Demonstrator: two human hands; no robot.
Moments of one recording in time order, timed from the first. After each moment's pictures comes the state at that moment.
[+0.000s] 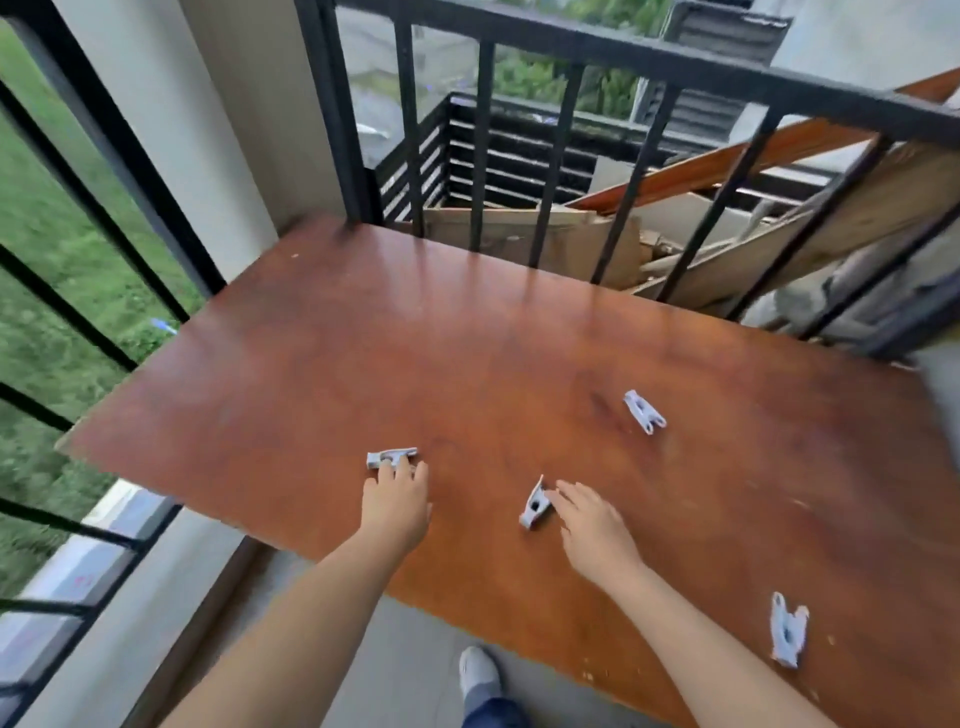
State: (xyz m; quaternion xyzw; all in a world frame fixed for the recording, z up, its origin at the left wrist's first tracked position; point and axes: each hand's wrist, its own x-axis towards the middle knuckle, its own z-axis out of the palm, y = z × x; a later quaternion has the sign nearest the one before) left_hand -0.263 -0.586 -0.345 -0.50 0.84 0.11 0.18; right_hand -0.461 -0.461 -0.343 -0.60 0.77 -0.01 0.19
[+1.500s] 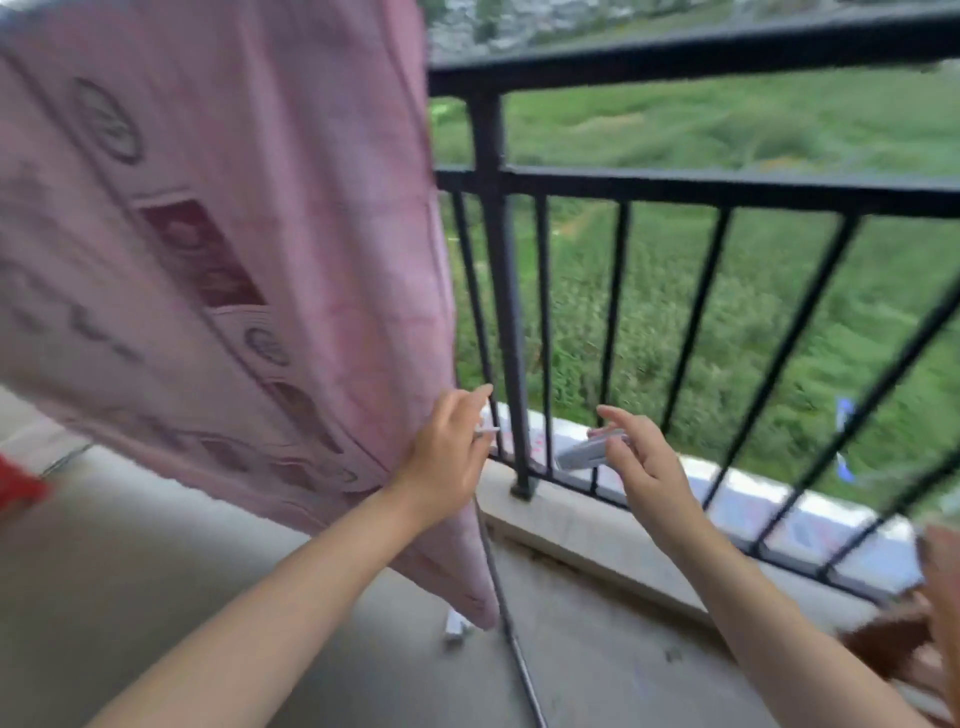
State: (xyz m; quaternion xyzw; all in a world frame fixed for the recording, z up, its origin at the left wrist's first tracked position) left_hand 0.185 -0.267 -0.159 -0.89 0.35 -0.08 -0.28; right_hand 0.108 -0.455 -0.191 -0.78 0.07 -0.17 0.60
